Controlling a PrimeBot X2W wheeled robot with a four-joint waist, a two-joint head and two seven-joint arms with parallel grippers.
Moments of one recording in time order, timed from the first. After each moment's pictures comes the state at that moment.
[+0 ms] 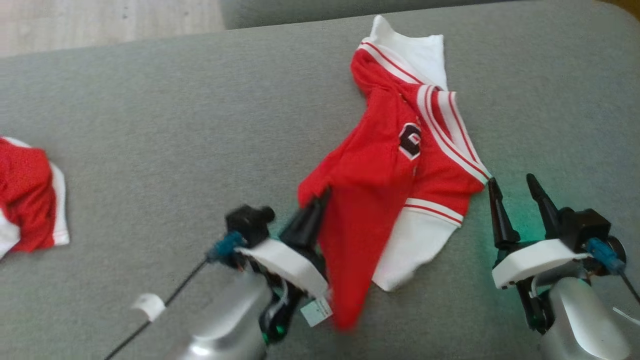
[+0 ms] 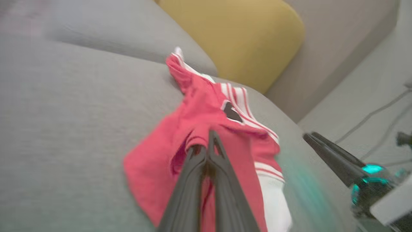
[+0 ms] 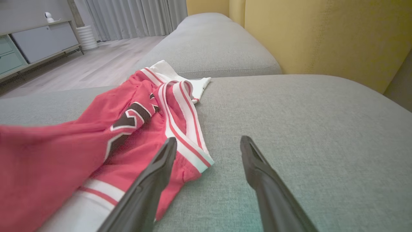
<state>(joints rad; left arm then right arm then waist) -0.51 0.05 -0.88 0.63 -0.85 -0.13 -0.26 -0.23 -0.14 0.08 0.52 0.17 0.13 -0.26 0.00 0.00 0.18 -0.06</state>
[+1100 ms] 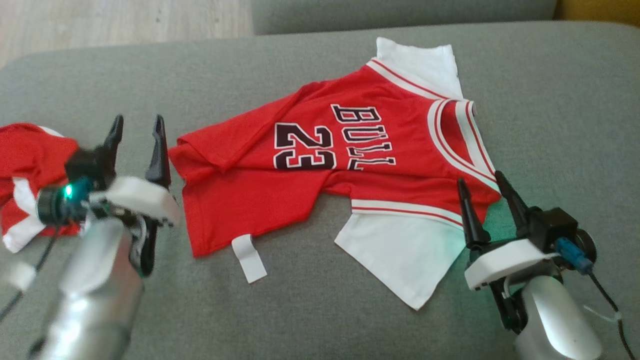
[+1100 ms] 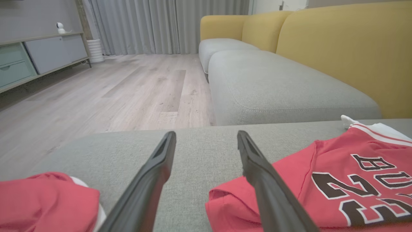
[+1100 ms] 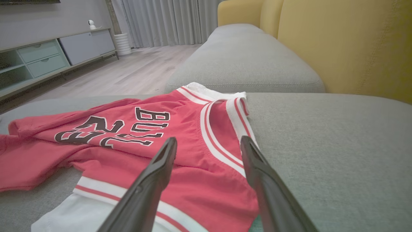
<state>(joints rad) -0.65 0.24 -0.38 0.84 -0.47 -0.03 -0.26 -0.24 -0.07 0.11 0.50 0.11 0.13 -0.26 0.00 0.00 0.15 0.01</state>
